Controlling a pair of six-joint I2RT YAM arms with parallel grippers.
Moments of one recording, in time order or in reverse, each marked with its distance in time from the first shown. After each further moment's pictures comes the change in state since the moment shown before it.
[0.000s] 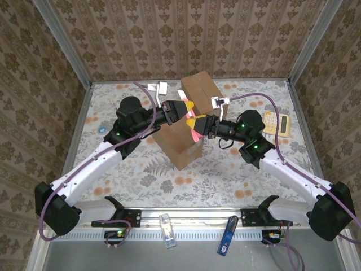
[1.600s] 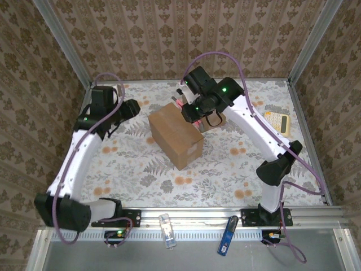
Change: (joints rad) left arm 0.496 0.066 0.206 -0.911 -0.367 0.332; right arm 0.141 0.710 1.365 -1.829 0.676 -0.773
